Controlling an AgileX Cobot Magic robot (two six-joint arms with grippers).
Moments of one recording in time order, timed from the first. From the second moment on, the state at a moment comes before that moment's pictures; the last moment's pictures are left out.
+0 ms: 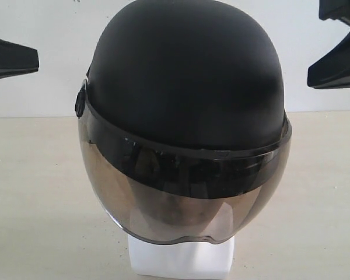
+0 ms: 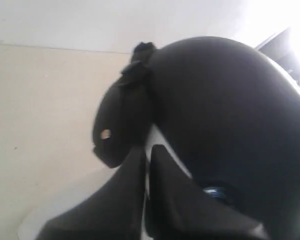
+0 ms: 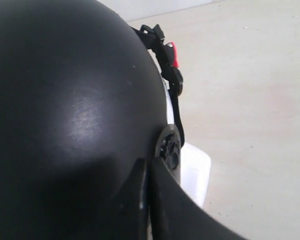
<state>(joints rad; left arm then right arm) 0.33 1.30 -0.98 1.75 -1.21 -2.09 0.36 1.00 -1.08 0.29 0.83 0.22</state>
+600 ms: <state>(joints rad) 0.22 1.22 -0.85 1.75 -1.22 -2.09 0.36 1.00 -1.08 0.25 0.83 0.25</state>
